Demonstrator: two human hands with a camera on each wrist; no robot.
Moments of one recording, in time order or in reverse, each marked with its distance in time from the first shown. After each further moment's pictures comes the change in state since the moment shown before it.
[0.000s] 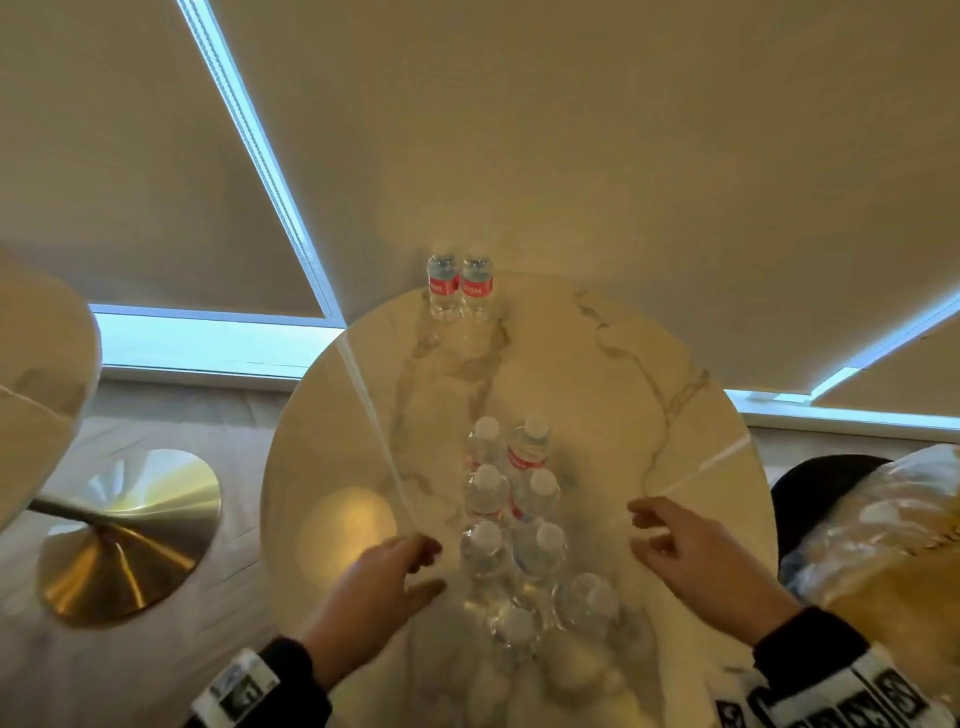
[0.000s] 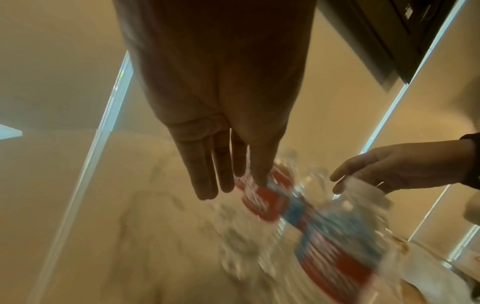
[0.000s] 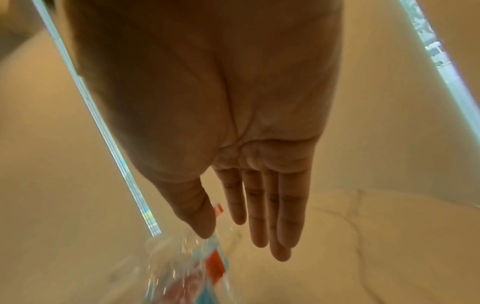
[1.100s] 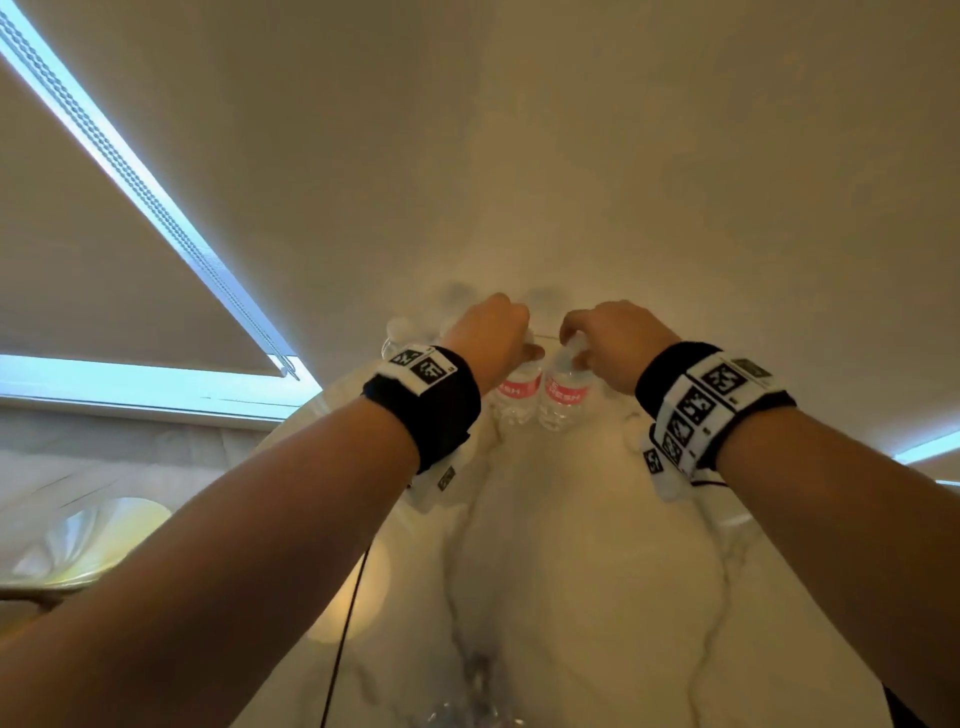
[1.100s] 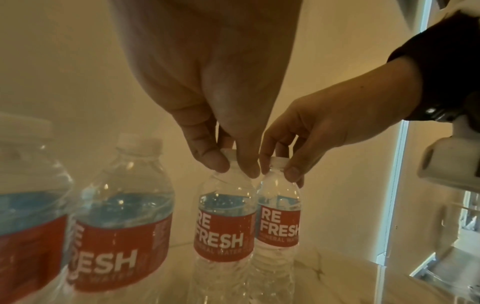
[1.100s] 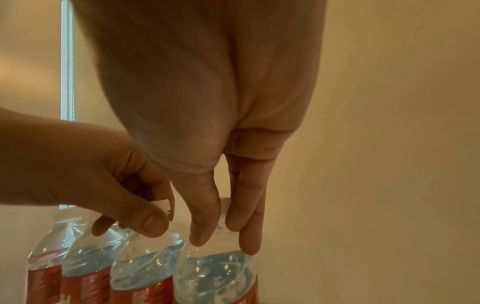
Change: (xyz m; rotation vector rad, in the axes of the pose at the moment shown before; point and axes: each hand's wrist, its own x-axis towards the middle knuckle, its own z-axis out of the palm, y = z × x) left_hand 0.408 0.160 -0.186 0.329 0.238 0.145; right_hand 0.404 -0.093 -0.131 -0.527 0.126 -0.309
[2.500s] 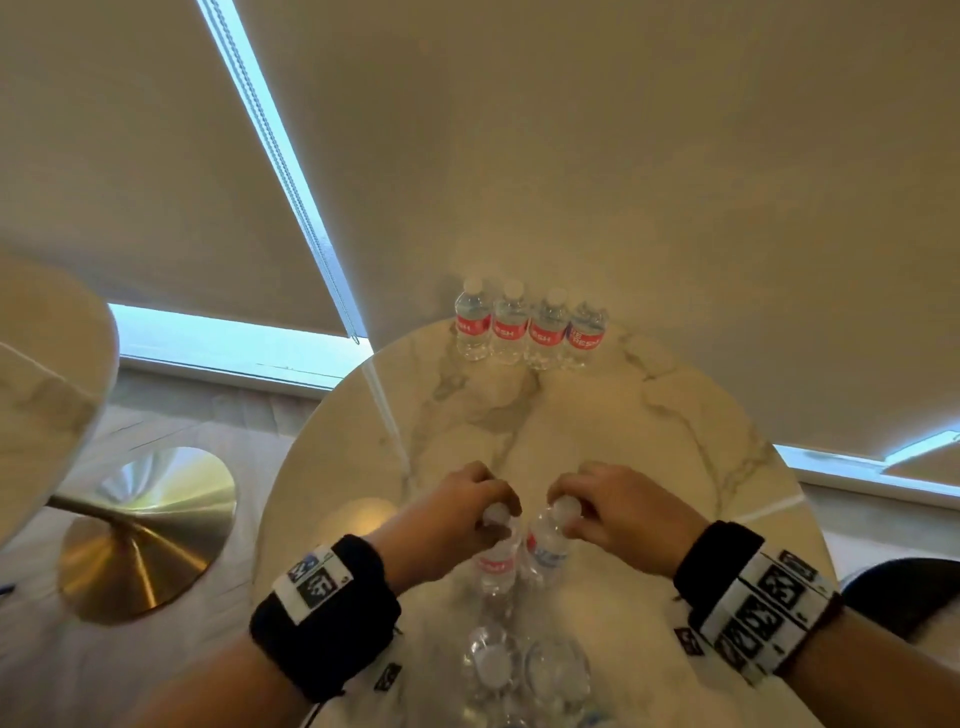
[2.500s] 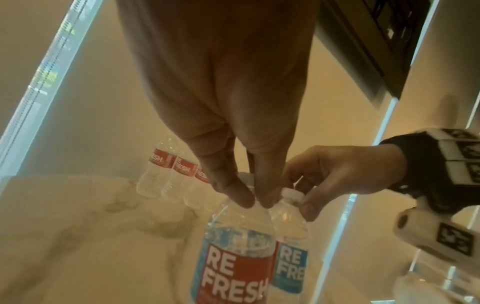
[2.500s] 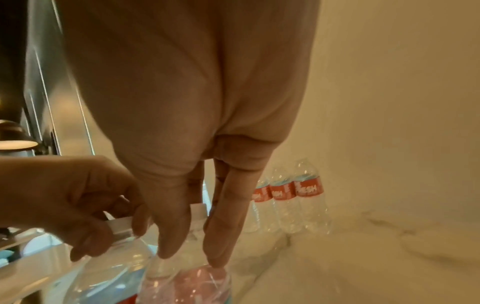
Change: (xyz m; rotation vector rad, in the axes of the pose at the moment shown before) left_hand -0.302 -0.029 0.053 -0.224 -0.242 0.076; right_hand -0.229 -0.106 0.059 0.165 -0.293 -0.230
